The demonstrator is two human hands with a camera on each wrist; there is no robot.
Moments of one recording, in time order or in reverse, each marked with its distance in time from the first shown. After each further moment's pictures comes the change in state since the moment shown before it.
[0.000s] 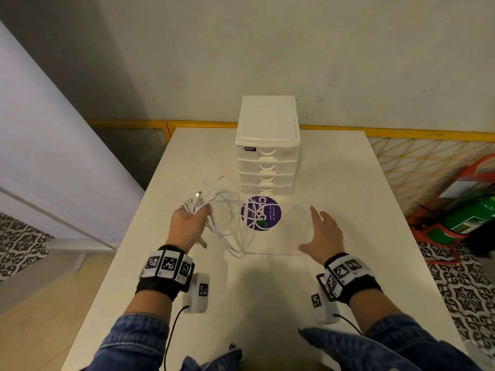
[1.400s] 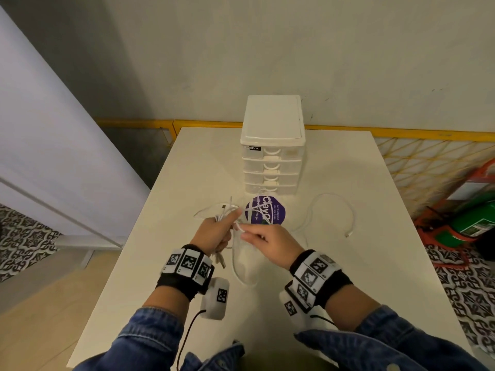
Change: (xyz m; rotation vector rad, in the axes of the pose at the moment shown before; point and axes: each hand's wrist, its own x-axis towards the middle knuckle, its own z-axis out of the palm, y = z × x) left_hand -0.015 -0.006 0.026 -0.040 -0.345 -0.153; right_hand -0.034 -0.096 0.008 0.534 -0.205 -0.630
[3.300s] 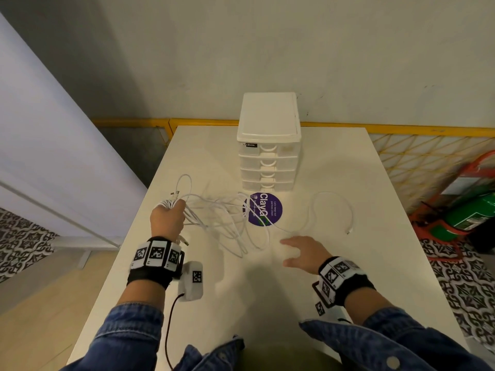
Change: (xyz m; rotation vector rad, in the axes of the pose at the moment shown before) left_hand 0.014 -0.002 -0.065 0.034 0.566 0.057; right_hand -0.039 0.092 -0.026 -0.386 -0.174 0.457
